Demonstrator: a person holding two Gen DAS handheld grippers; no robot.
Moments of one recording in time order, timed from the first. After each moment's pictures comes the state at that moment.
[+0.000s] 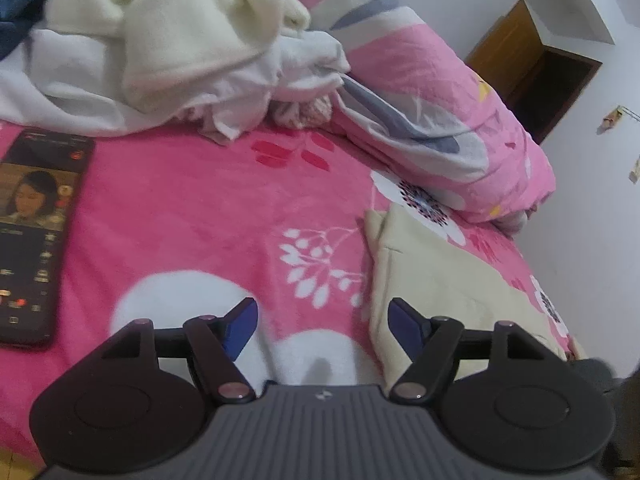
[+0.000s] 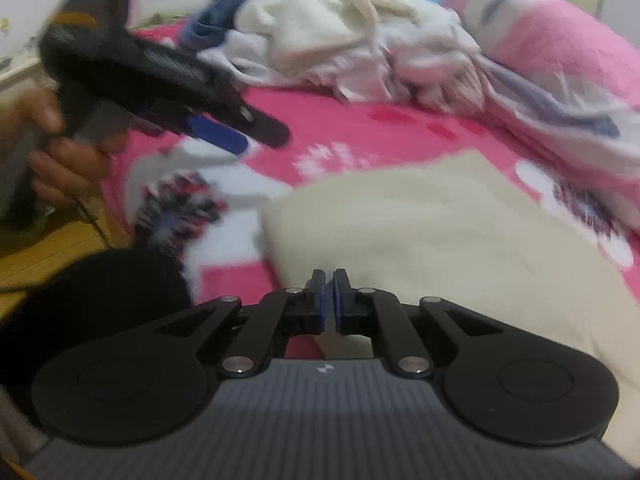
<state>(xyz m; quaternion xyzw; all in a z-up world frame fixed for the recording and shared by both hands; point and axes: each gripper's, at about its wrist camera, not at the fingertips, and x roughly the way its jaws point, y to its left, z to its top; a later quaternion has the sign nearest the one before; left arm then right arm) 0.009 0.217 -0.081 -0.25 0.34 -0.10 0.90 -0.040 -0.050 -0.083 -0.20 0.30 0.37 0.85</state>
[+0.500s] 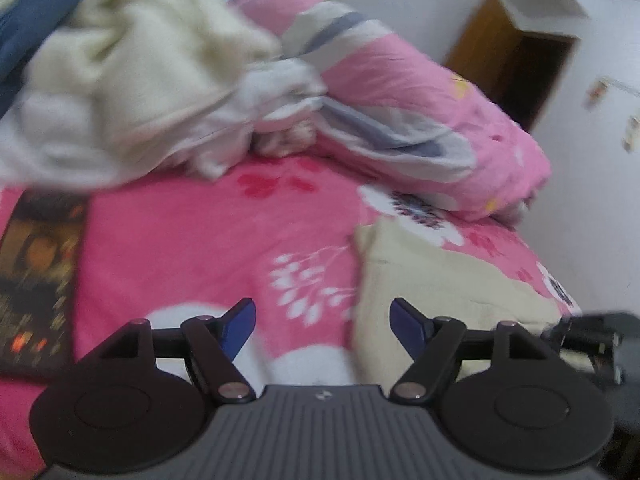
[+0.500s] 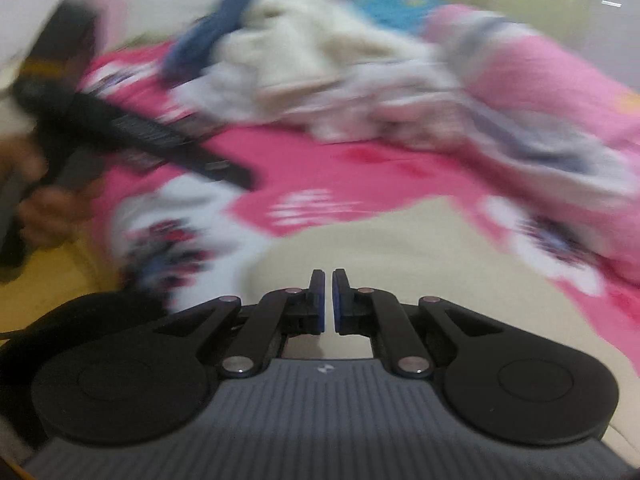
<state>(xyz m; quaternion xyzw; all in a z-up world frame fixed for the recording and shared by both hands) 0.001 0.189 -0.054 -0.16 0.30 -0.12 0.93 -0.024 -0.068 -0.059 -0.19 0.26 0.29 0.90</state>
